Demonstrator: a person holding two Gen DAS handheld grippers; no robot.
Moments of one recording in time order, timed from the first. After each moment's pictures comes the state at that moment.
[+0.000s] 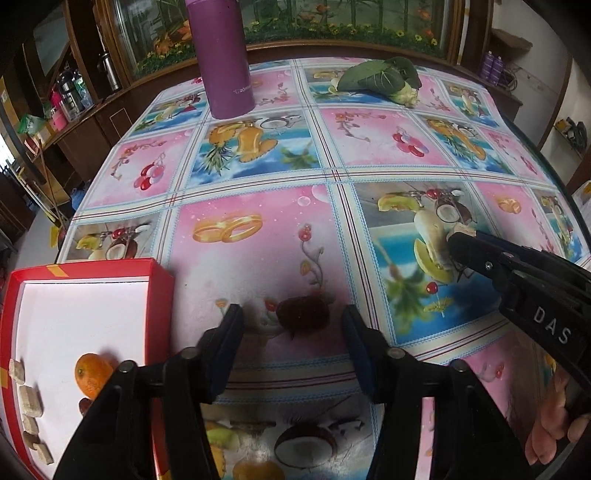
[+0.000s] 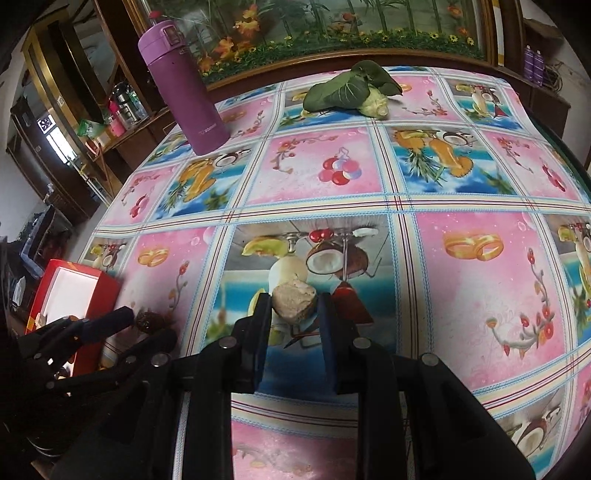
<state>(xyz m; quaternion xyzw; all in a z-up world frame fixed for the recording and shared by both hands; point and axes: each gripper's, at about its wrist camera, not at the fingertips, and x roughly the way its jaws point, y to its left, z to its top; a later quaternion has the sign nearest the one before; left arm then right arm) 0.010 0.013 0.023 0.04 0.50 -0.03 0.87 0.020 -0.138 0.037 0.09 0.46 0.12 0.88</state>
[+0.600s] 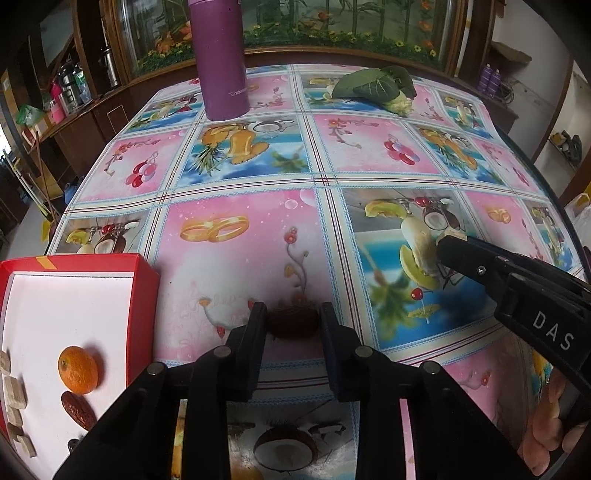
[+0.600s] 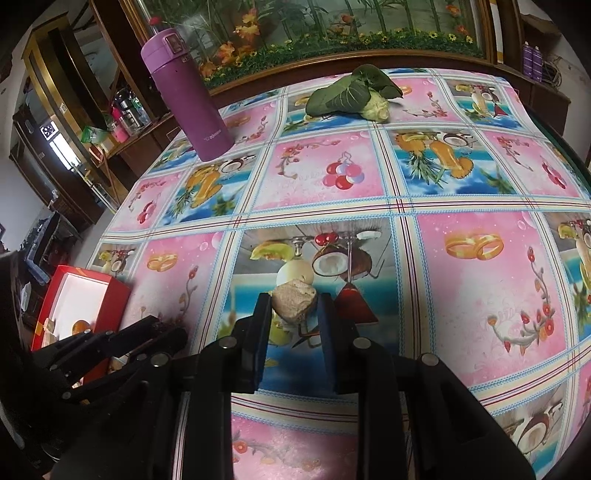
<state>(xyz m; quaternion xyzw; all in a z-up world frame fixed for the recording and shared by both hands) 0.006 0.010 0.023 0.02 0.49 -0.03 0.87 0.018 -0.140 0.043 0.10 0.45 0.12 0.88</state>
